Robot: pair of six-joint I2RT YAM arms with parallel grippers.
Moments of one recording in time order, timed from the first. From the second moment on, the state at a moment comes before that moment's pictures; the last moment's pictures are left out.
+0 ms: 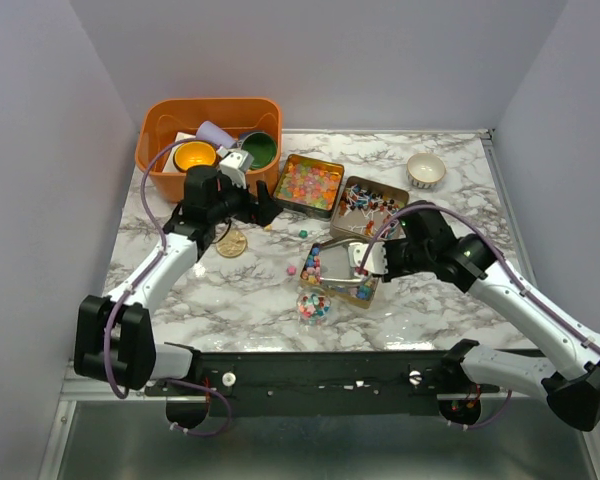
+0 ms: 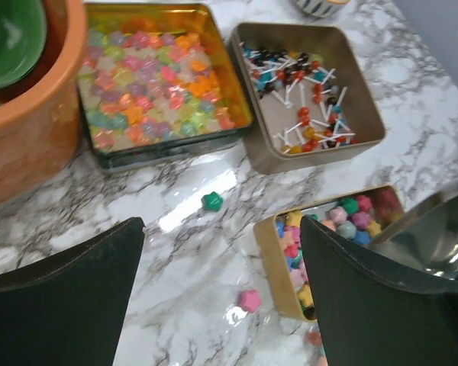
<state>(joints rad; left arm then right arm) -0.24 1.31 0.88 0.05 0.47 -0.18 0.66 1.07 1.02 -0.84 -0.19 -1.13</state>
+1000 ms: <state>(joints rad) -0.35 1.61 1.11 0.21 0.90 -0.44 0.64 1.36 1.38 -0.73 -0.19 -0.78</state>
